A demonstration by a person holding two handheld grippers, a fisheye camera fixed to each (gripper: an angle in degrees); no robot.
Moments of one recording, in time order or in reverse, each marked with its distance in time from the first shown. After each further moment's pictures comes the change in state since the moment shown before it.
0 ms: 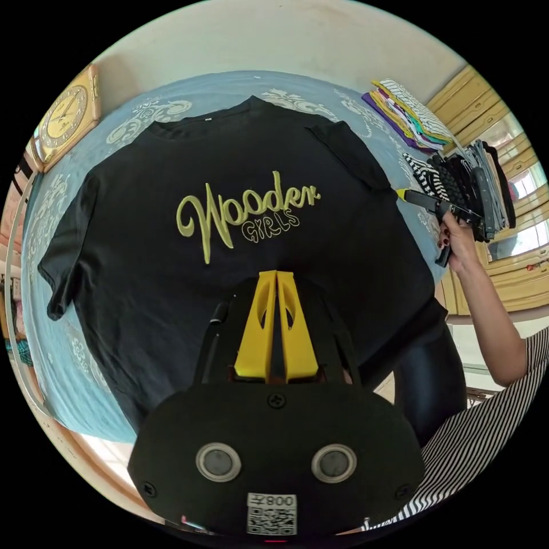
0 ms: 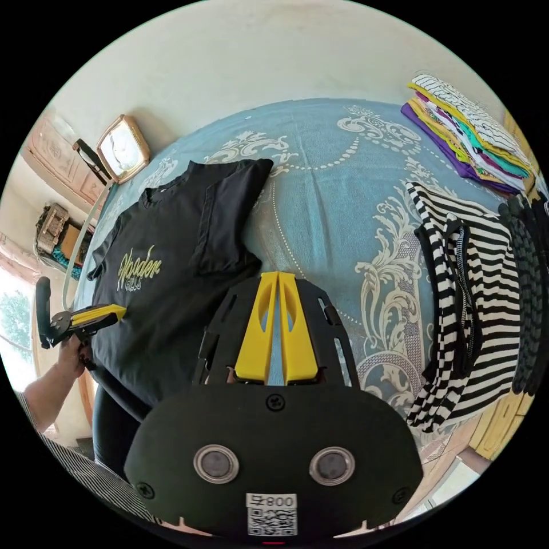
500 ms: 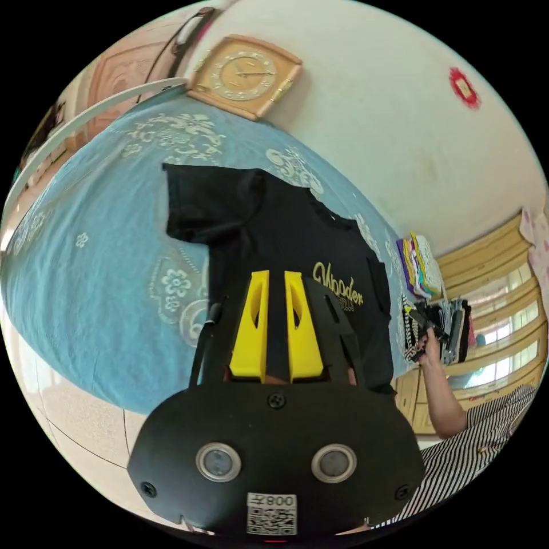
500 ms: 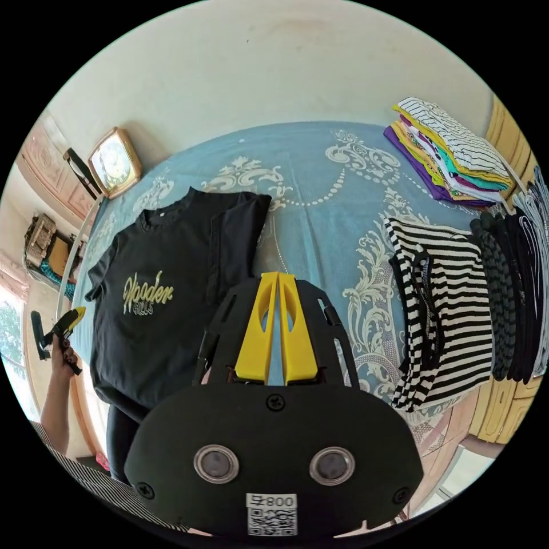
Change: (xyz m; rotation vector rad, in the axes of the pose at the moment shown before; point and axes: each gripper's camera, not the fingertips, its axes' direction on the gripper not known) left arm -0.212 0.147 -0.172 0.396 0.186 -0.553; right arm -0.004 -0.017 0.070 0.073 0.074 0.044
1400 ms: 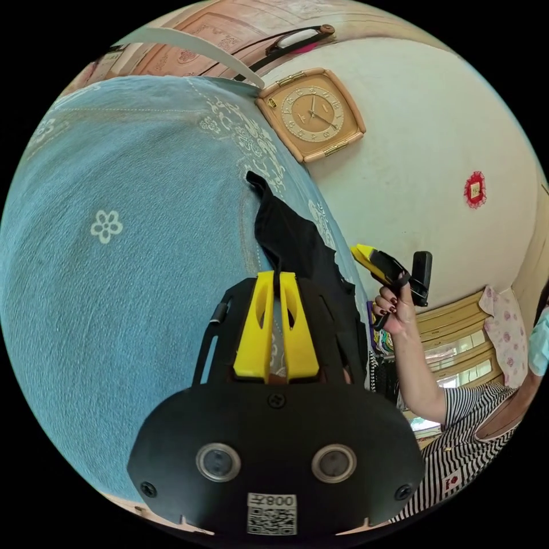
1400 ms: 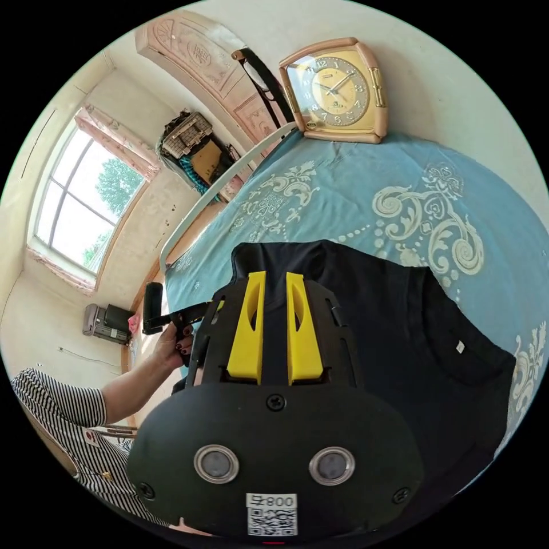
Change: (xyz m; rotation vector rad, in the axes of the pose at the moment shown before) left arm -0.216 -0.026 -0.142 0.180 0.265 -0.229; right arm -0.333 -0.105 0.327 -0.235 -0.644 -0.652
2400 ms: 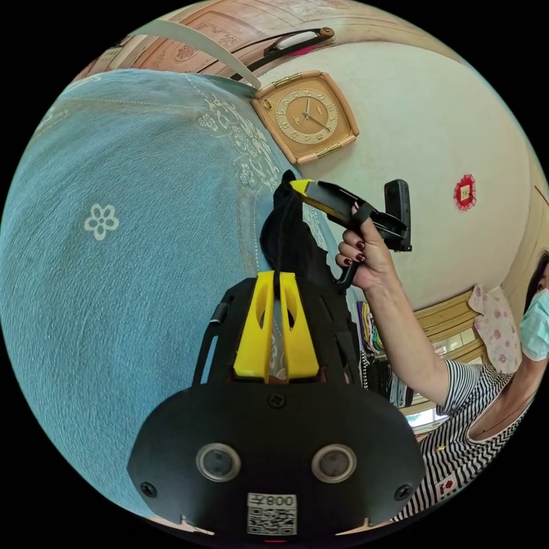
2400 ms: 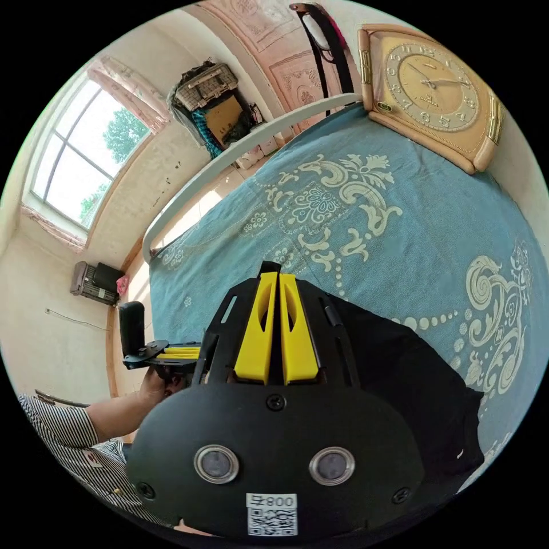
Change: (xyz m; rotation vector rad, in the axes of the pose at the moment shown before) left arm -0.022 0.044 -0.034 0.013 0.063 0.006; right arm 0.102 -0.070 0.152 -0.155 0.032 -0.162
